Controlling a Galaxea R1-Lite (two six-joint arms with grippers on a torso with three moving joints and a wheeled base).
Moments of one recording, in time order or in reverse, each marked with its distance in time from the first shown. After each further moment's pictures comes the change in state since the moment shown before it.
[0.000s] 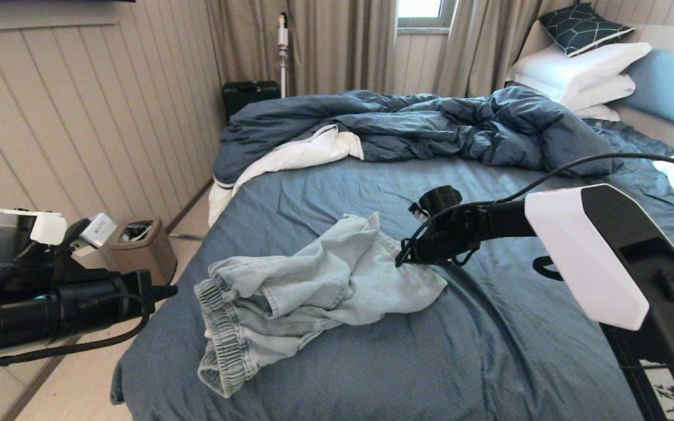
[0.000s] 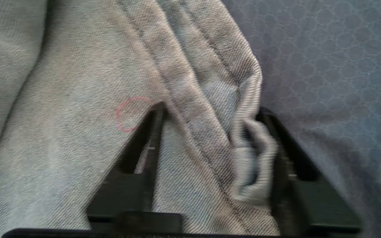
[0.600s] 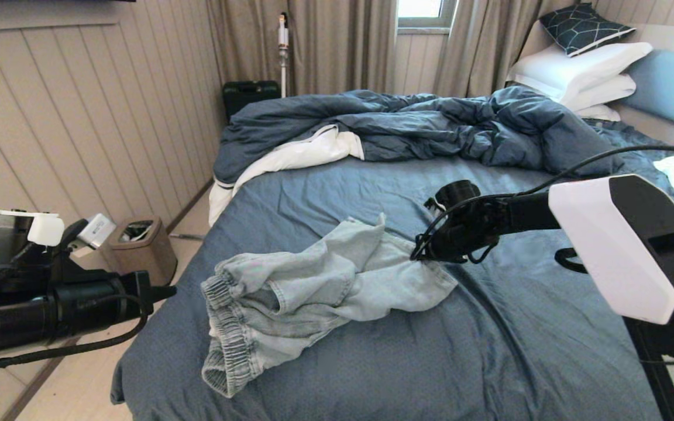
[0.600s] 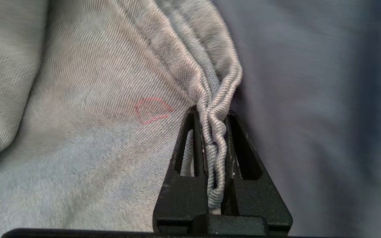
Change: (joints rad) left arm 0.000 -0.007 0.006 -0.001 0.000 0.000; right arm -0.074 -0.065 0.062 0.010 0.001 0.004
